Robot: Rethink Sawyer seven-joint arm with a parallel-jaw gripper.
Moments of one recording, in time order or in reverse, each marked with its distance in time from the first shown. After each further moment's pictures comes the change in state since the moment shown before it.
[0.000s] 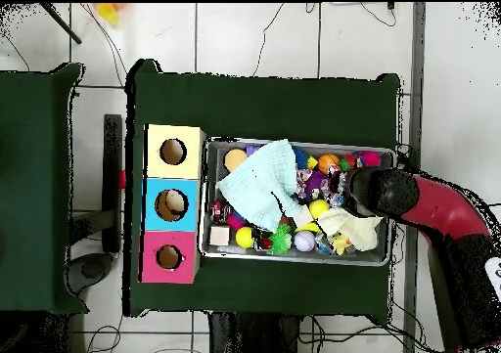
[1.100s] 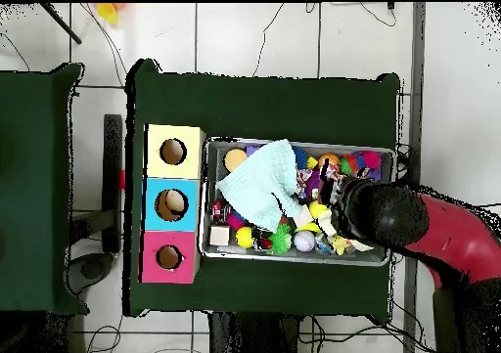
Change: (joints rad) arm 0.039 -0.318 0.005 0.238 0.139 0.000 0.000
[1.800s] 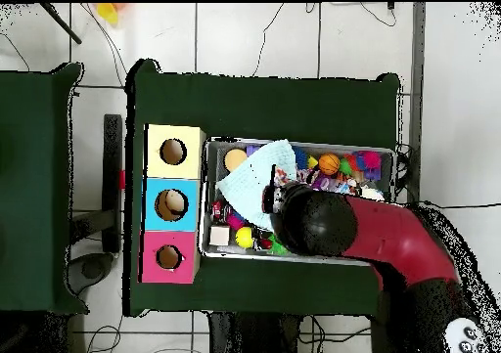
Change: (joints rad) arm 0.157 -0.098 -0.010 0.109 0.084 0.000 0.000
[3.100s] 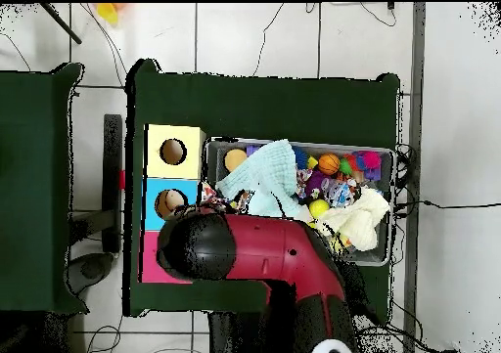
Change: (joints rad) arm 0.387 -0.054 -0.205 0.054 0.163 0.000 0.119
